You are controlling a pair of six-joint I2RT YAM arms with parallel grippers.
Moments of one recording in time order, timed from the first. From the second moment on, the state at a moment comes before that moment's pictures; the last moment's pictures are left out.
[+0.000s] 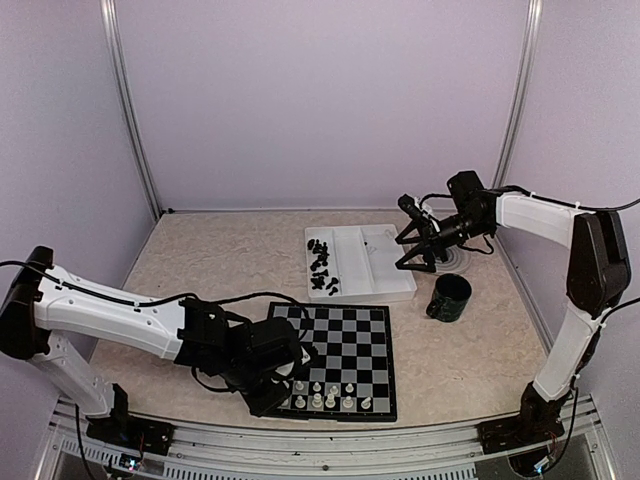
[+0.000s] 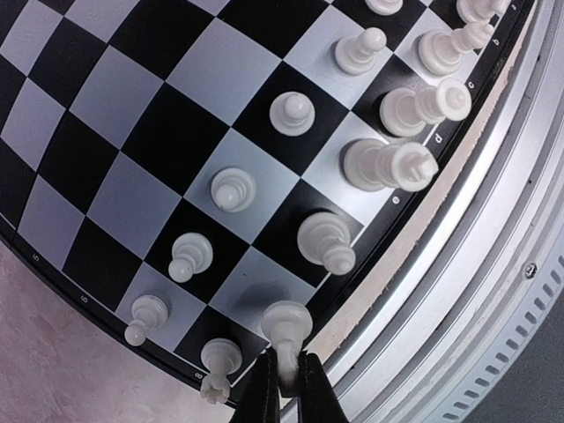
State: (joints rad) left arm -1.31 1.56 0.99 -0.70 -0.03 -0.34; right arm 0.28 1.78 1.39 -0.64 -0.92 -0.79
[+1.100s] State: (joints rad) left arm -1.29 1.61 1.02 -0.71 -0.07 -0.33; right arm 0.28 1.80 1.39 -0.66 -0.92 -0.80
